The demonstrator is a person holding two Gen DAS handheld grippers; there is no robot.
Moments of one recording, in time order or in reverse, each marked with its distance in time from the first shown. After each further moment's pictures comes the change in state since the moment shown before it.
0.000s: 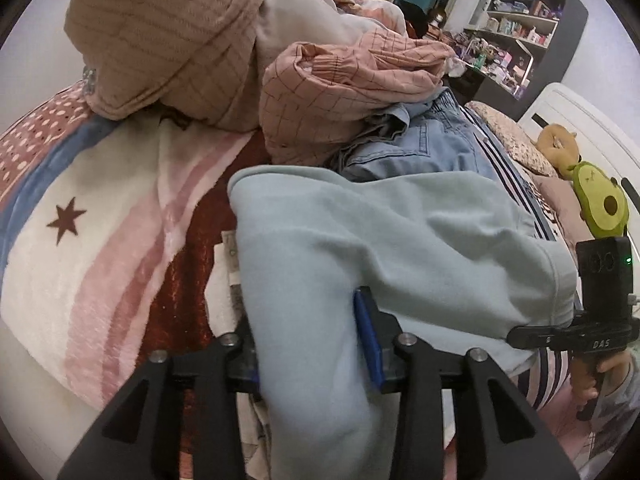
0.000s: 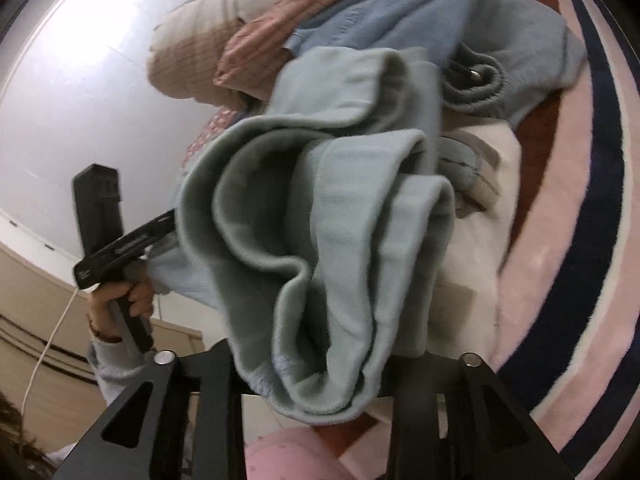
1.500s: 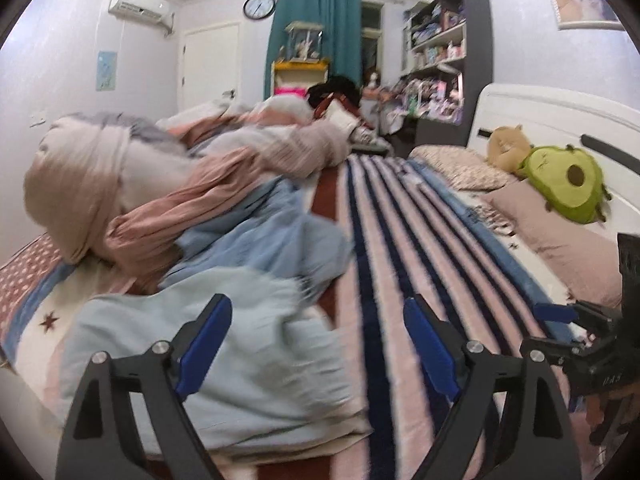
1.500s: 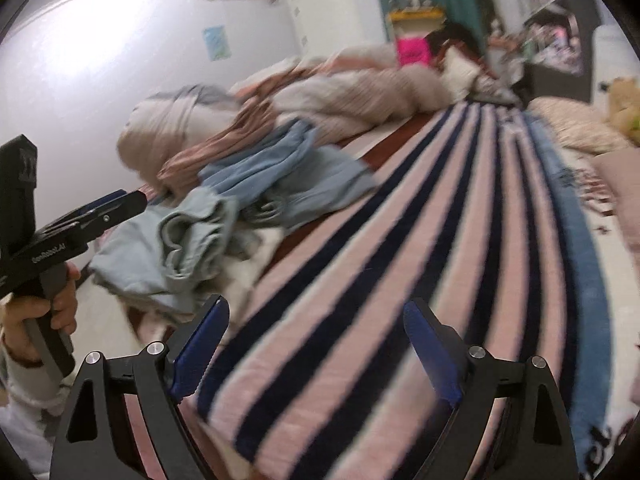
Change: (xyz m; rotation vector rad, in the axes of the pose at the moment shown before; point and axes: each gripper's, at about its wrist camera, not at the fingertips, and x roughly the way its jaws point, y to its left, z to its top) left arm -0.051 -0.251 -0.028 0.264 -0.378 0.025; right arm -0.196 -0.030 -0.091 -0.169 -0.472 -0.490
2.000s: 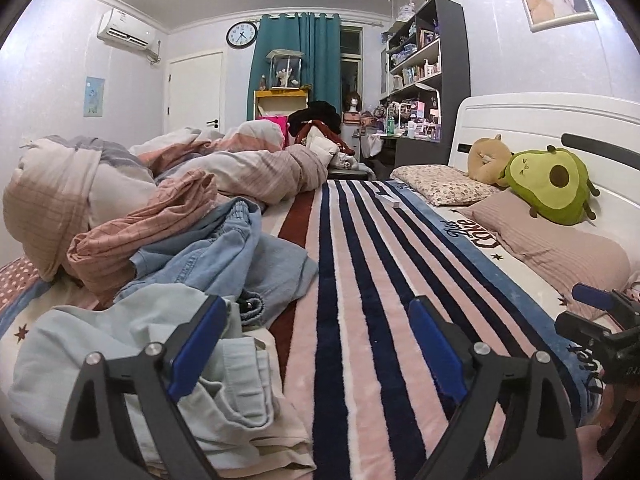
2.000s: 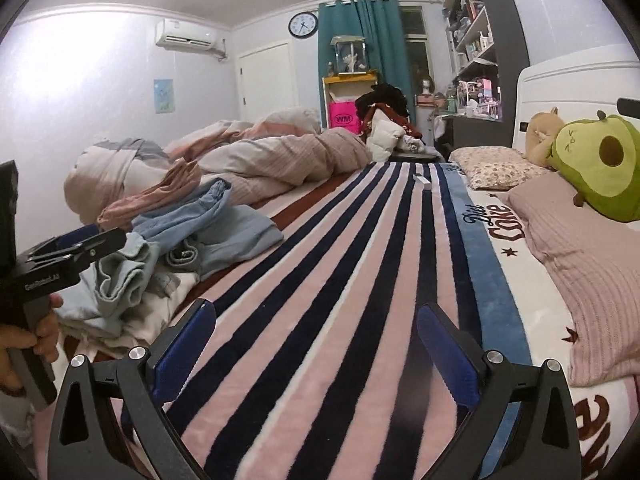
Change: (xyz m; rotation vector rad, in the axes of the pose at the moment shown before) left arm 0.018 -0.043 -0.015 0.036 -0.096 -0.032; right arm -0.051 -0.035 -0.026 0.011 -0.235 -0.247
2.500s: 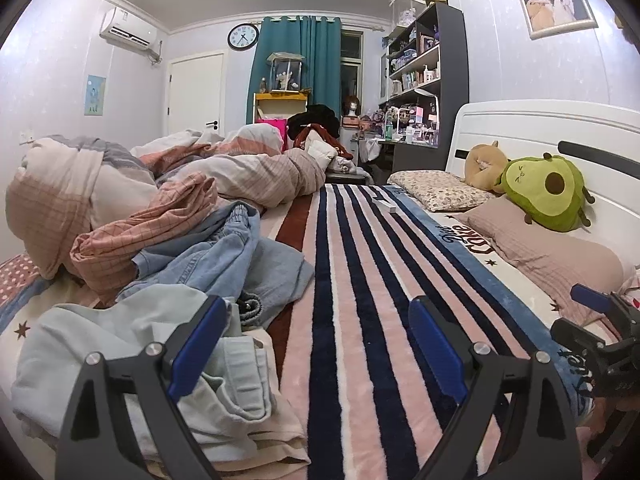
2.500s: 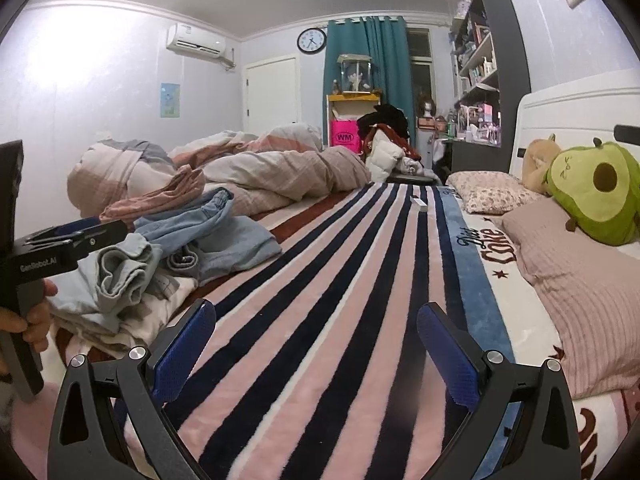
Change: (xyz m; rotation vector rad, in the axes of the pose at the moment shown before) left arm -0.011 0.001 -0.003 -0.014 -0.020 -0.006; right arm -0.015 0.008 -0.004 -0.062 -0.064 -0.020
